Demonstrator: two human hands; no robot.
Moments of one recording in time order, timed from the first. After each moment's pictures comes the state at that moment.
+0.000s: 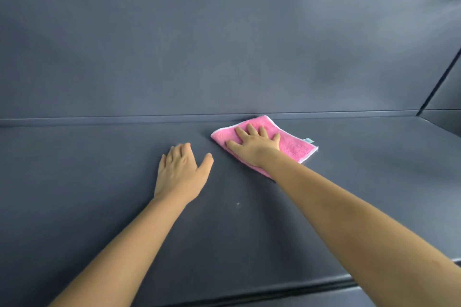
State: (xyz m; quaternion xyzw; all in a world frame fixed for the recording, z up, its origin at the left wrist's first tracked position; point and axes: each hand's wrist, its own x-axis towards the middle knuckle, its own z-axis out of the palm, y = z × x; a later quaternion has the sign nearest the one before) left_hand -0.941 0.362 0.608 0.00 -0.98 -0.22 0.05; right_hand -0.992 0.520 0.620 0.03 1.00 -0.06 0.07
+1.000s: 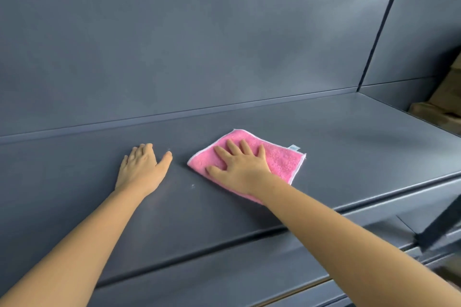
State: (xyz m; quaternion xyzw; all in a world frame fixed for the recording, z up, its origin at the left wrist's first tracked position) left_hand -0.926 0.362 0.614 -0.01 -0.99 -0.16 0.02; right_hand -0.874 0.548 0.617 -0.01 1.00 -0.07 0.05
